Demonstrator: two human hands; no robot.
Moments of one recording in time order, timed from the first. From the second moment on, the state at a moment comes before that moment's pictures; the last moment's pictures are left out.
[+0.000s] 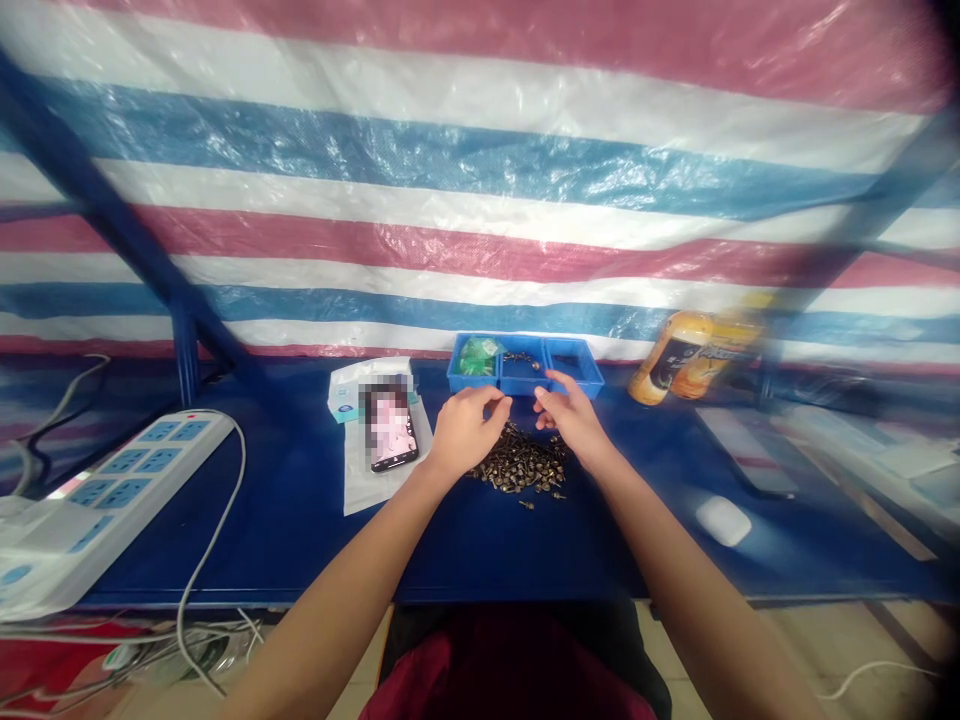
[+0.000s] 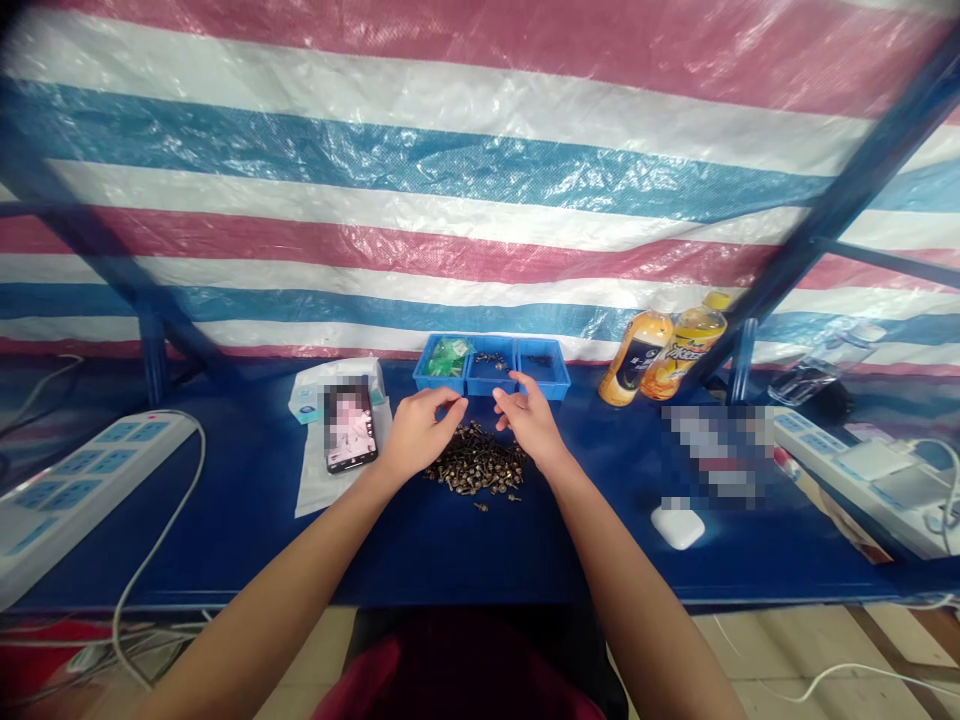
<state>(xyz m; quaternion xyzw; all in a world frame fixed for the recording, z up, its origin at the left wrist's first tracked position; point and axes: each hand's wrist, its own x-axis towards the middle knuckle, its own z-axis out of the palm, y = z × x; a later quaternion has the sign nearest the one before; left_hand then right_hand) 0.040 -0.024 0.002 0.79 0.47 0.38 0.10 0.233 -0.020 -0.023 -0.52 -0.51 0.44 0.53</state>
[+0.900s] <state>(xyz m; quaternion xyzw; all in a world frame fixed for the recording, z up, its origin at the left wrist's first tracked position) 0.035 -0.020 -0.002 0.78 0.51 0.35 0.08 0.245 -0.033 -0.023 -0.55 -0.80 0.17 0.17</state>
